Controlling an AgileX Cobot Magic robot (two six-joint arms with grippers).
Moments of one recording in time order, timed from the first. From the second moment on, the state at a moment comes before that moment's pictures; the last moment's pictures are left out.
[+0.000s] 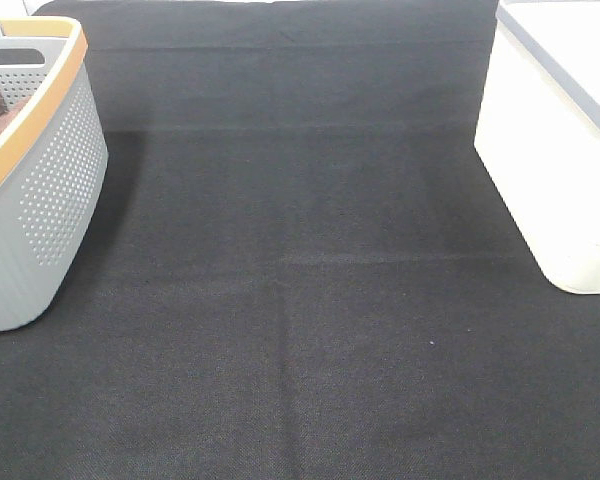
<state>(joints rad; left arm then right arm) 0.04 0.02 -0.50 -0.20 1.06 0.23 -0.01 0.01 -0.50 0.17 1.06 -0.11</state>
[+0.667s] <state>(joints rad) 0.04 0.02 -0.50 -0.28 1.05 0.23 -0.01 0.01 -0.50 0.17 1.06 -0.11</state>
